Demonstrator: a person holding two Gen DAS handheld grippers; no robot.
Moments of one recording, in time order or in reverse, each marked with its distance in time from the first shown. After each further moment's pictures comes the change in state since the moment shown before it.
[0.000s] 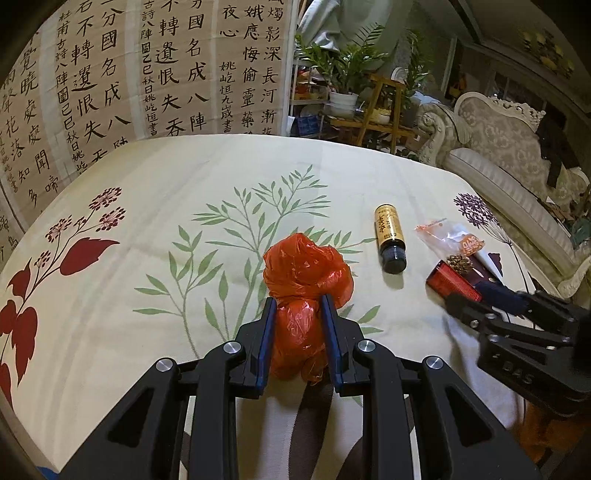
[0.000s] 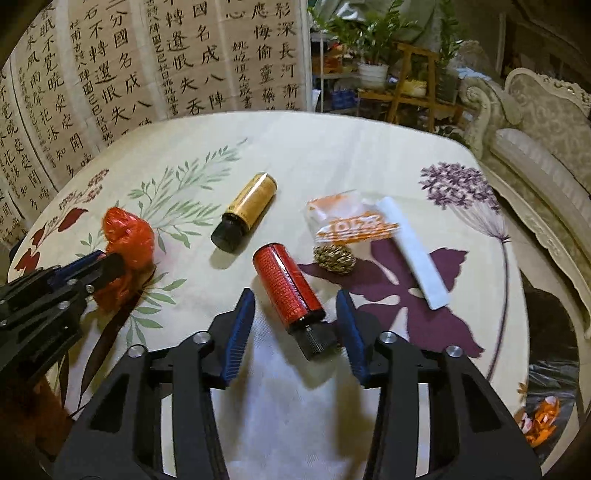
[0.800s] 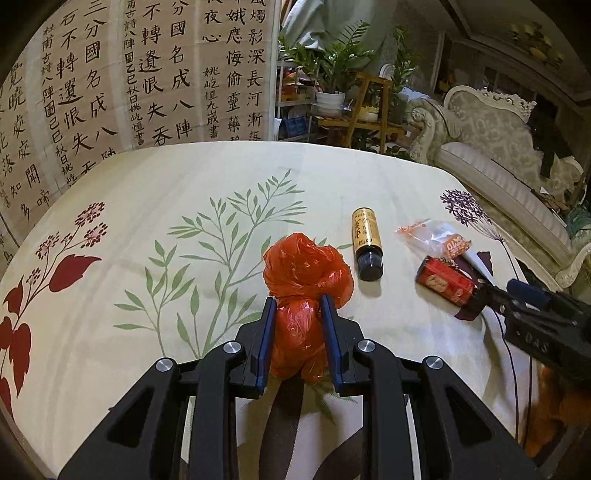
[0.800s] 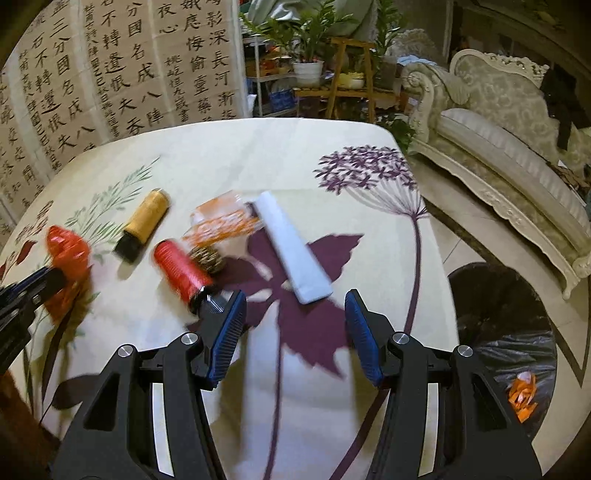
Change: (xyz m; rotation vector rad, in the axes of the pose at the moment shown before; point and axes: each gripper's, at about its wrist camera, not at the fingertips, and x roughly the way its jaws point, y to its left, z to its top) left arm 0.005 -0.020 0.006 0.045 -0.001 -0.017; right arm -0.020 -0.055 -0.015 0.128 -0.038 -0.136
